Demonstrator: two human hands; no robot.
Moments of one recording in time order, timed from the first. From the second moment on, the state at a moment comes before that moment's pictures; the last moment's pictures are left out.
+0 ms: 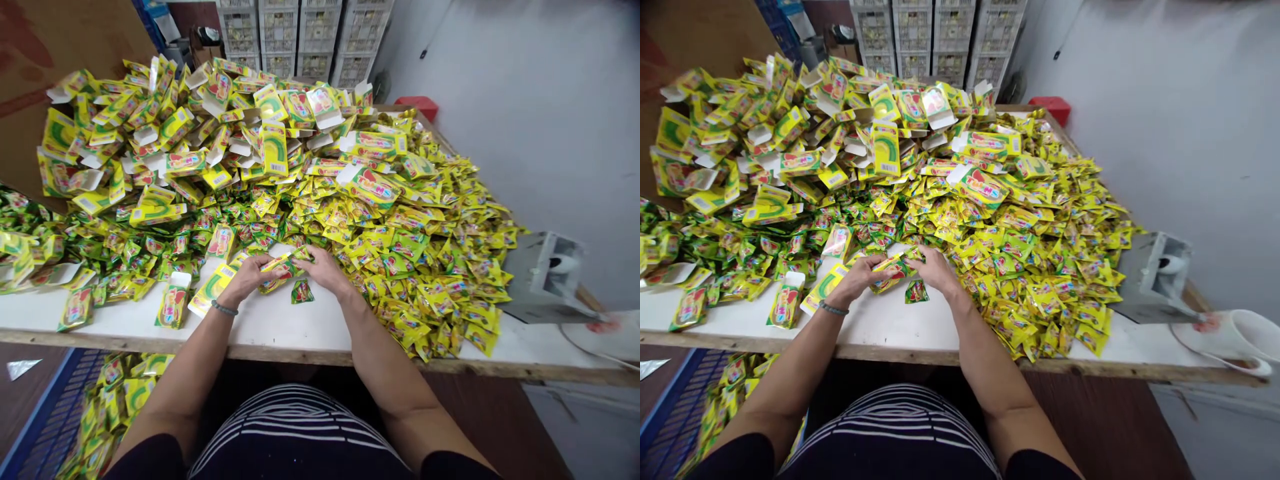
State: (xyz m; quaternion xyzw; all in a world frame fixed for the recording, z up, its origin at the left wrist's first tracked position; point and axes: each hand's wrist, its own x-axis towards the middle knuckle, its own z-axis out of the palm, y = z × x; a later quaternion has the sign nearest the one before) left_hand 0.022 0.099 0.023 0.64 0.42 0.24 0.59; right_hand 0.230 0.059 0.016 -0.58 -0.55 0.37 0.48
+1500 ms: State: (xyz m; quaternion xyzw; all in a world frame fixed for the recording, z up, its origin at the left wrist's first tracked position) left_hand 0.030 0.093 0.012 0.51 0.38 0.39 0.66; right_hand 0.195 0.052 0.005 -0.50 -0.48 0.48 0.54
